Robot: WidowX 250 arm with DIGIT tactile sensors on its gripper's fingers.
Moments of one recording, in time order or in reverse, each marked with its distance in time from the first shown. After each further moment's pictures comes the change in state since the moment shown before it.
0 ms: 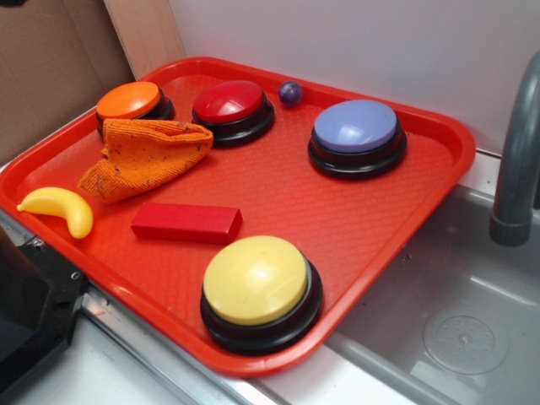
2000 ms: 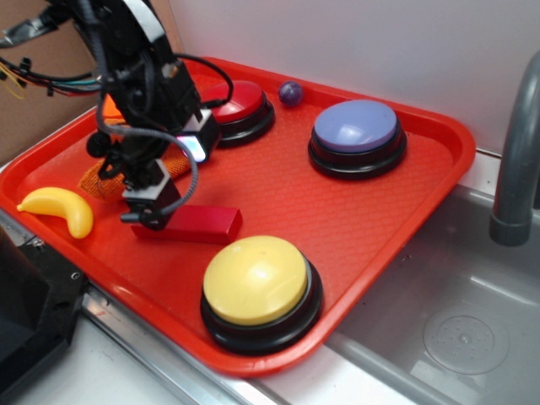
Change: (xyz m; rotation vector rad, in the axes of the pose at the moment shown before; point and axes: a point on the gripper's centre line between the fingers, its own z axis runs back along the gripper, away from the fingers) arm 0.054 -0.022 -0.187 -0.004 -0.100 -1.172
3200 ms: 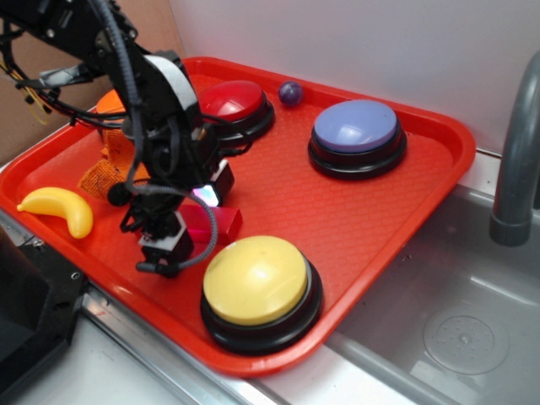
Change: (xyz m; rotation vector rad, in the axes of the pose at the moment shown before) arm 0.007 -0.022 -0.032 -0.025 0.065 -0.013
